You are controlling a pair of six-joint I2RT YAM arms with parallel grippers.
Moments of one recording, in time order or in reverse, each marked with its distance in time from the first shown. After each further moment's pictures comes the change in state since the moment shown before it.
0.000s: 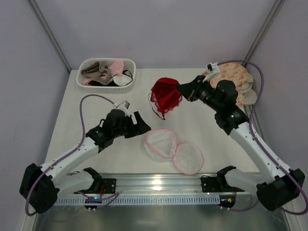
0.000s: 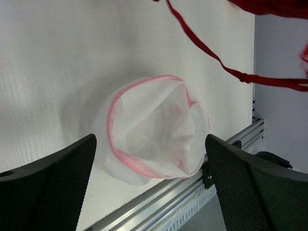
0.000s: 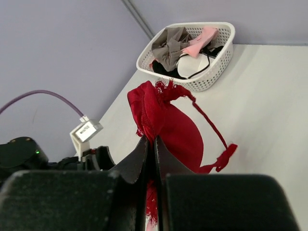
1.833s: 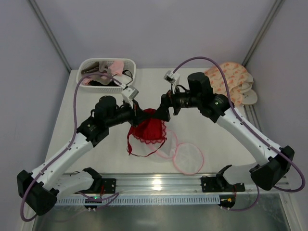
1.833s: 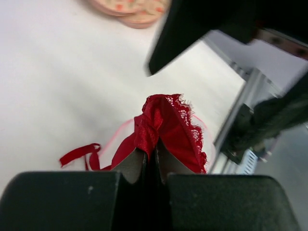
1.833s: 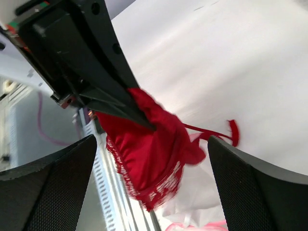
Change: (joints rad) left arm 0.015 -0.058 0.239 0.063 0.335 0.560; right arm 0.220 0.301 0.349 -0.508 -0.411 -0.416
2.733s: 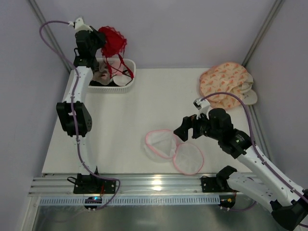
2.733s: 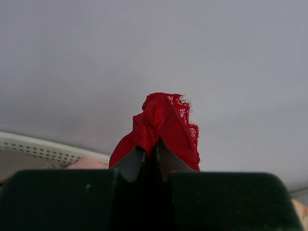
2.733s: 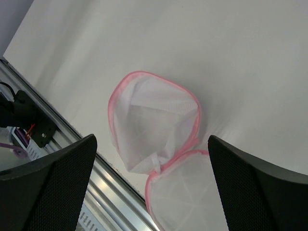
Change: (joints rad) left arm 0.600 1.112 1.211 0.159 -0.407 -0.219; right arm -0.025 -0.554 -0.563 0.013 0.494 0.175
